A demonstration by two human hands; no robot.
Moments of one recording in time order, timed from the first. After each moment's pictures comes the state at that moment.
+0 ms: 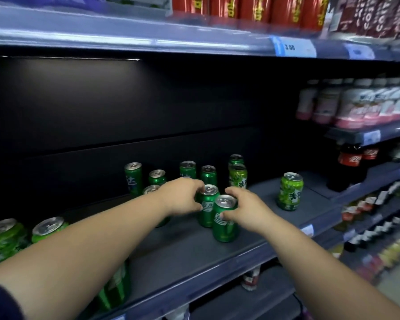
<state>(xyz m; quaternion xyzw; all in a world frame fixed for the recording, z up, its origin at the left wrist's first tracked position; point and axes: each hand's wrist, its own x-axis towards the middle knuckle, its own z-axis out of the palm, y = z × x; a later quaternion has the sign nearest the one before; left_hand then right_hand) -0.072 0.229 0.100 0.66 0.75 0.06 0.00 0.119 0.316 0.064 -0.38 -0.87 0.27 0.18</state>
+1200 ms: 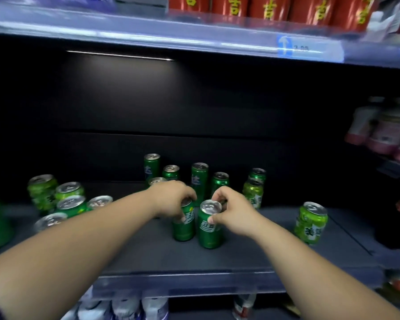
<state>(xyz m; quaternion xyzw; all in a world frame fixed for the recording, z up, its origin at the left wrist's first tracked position) -0.044 0.216 0.099 0.51 0.86 -0.02 0.02 0.097 0.375 0.058 -0.17 -0.90 0.39 0.14</state>
